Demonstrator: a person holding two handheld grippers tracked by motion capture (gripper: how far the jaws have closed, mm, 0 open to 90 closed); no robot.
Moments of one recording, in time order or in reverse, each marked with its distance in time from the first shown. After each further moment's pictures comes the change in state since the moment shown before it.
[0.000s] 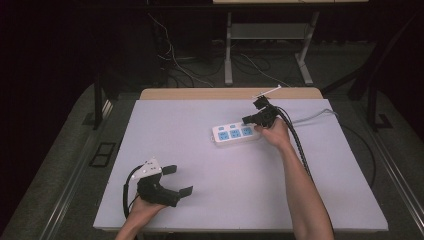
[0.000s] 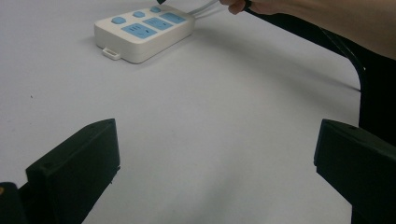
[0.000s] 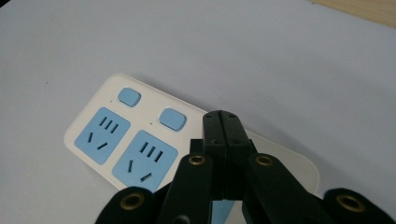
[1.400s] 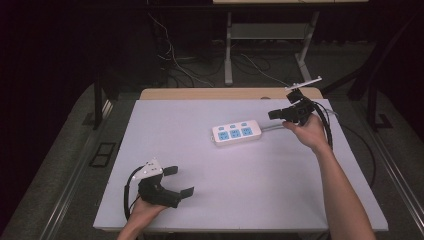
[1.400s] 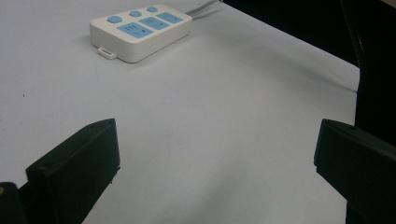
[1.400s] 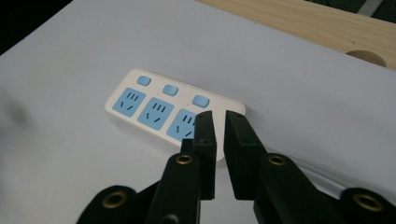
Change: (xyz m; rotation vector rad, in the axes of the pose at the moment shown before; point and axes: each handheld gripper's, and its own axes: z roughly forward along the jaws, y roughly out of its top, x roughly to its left) left arm -0.003 -0.001 0.001 -0.004 -0.004 -0.011; right arm -0.005 -0.017 -0.109 -0.064 -0.033 0.039
